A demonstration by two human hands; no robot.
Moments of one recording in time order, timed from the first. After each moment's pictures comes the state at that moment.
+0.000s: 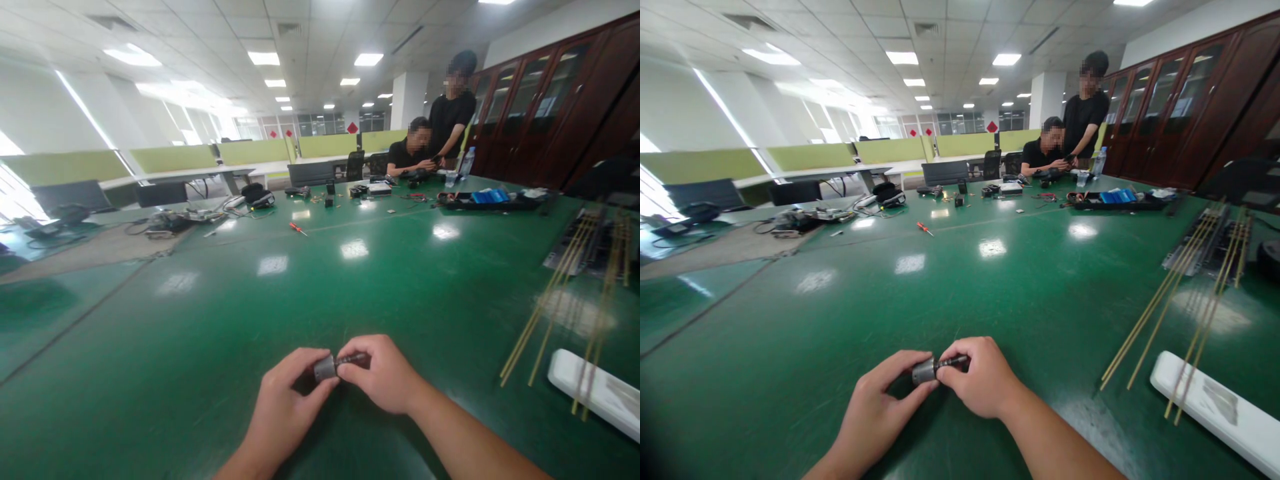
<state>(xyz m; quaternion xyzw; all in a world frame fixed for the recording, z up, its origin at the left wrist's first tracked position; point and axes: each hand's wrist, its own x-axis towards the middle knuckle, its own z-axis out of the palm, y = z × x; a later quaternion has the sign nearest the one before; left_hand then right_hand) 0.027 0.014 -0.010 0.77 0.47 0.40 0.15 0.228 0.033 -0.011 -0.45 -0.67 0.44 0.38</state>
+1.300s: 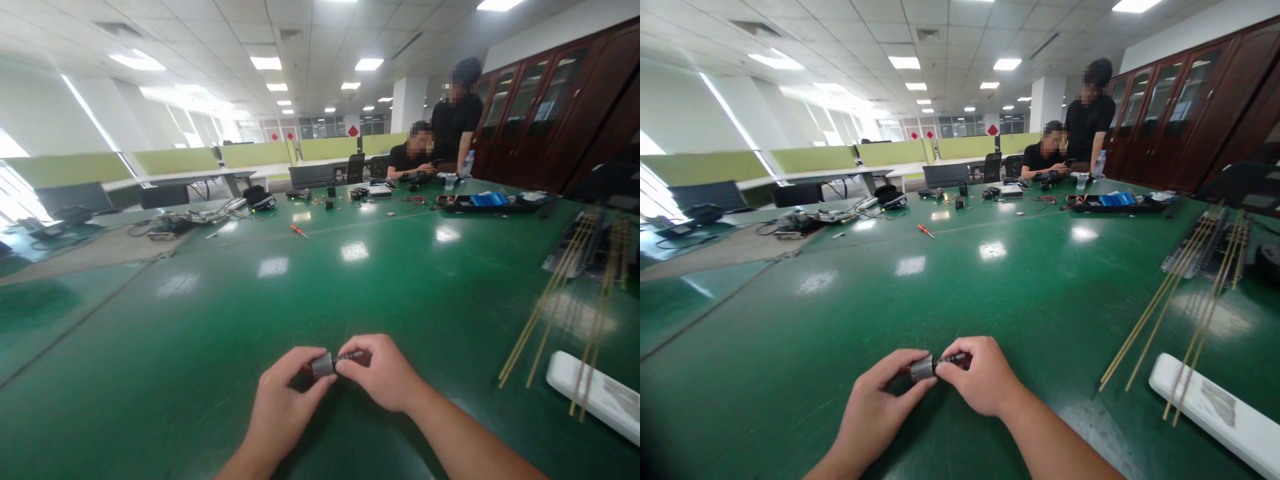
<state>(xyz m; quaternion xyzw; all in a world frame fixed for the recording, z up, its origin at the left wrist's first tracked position) 0.029 0.014 -0.006 0.75 0.49 0.41 0.16 0.228 0.034 -0.008 -0.45 -0.65 0.45 0.40</state>
